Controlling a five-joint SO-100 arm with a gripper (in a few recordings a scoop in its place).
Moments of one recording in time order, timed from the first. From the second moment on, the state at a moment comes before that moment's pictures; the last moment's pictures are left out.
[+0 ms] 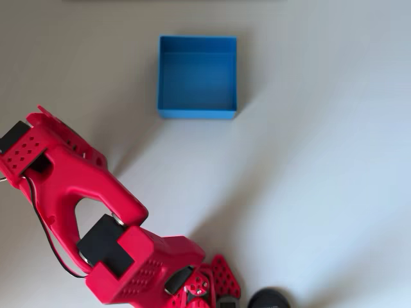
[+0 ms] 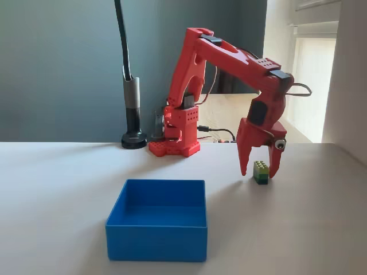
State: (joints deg) arm -46.1 72.9 90.6 74.8 -42.5
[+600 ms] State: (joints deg) arm -47.1 72.9 87.6 74.2 -36.1
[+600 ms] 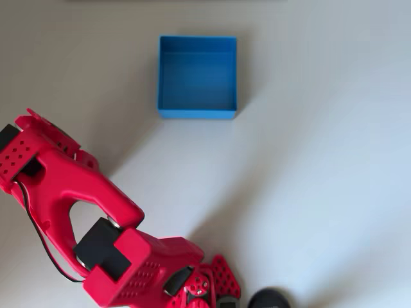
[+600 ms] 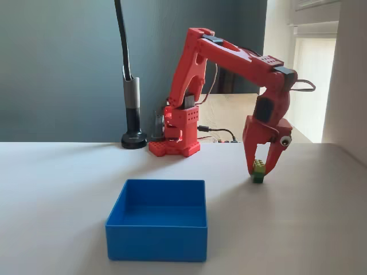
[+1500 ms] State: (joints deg) arm -36.7 86.3 77.7 65.9 -27.9
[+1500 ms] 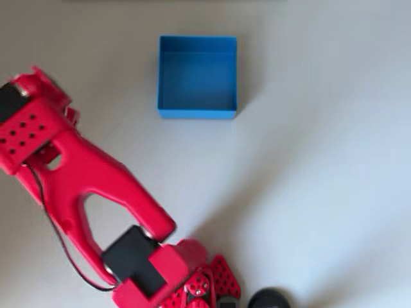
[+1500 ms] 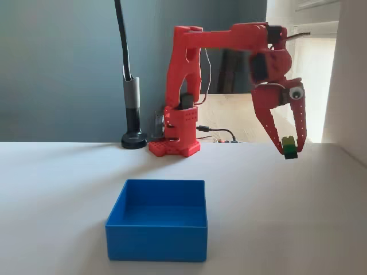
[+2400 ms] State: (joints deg) arm -4.1 97.7 100.9 47.9 -23.7
